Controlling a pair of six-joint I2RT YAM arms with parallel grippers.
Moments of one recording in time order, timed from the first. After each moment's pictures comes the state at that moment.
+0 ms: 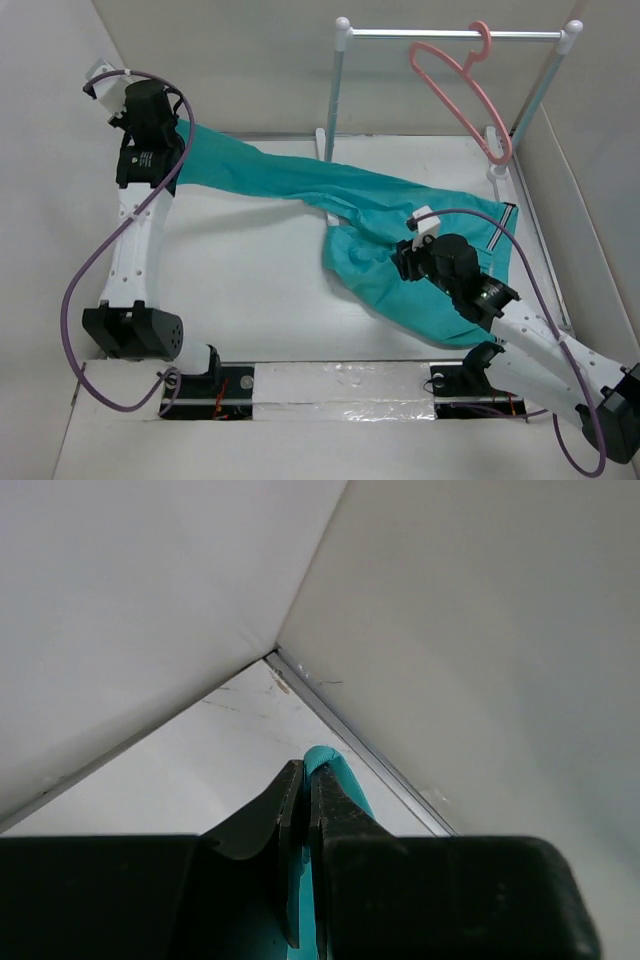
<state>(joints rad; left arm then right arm) -0.02 1.49 1.70 -0.45 -0.63 -0.59 0.65 0.83 0.58 -0.13 0.12 0.06</state>
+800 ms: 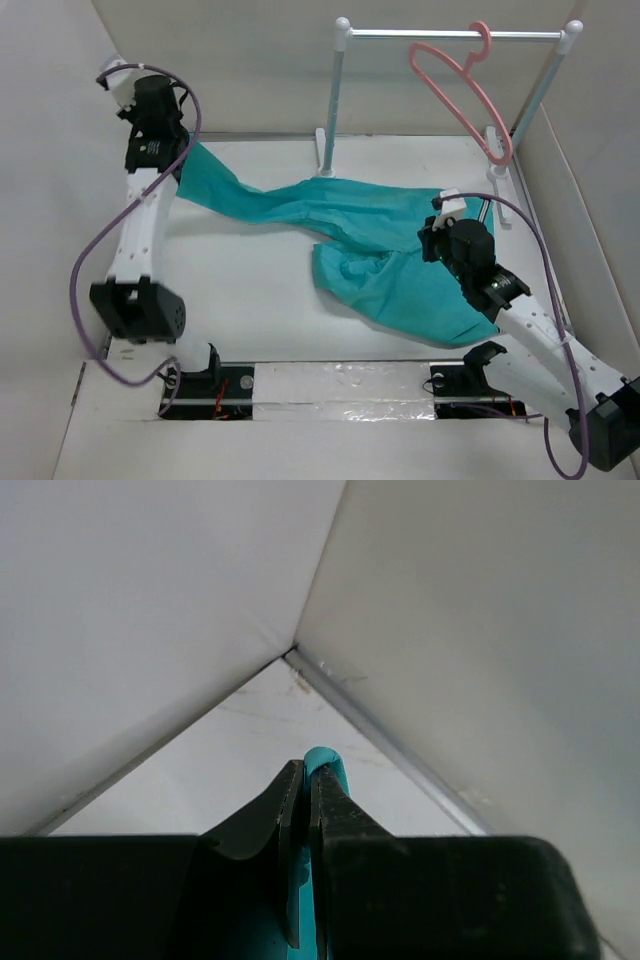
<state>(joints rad) -0.01 1.46 1.71 -0.42 -0.61 -0.50 0.54 0.85 0.65 -0.14 0.19 0.07</state>
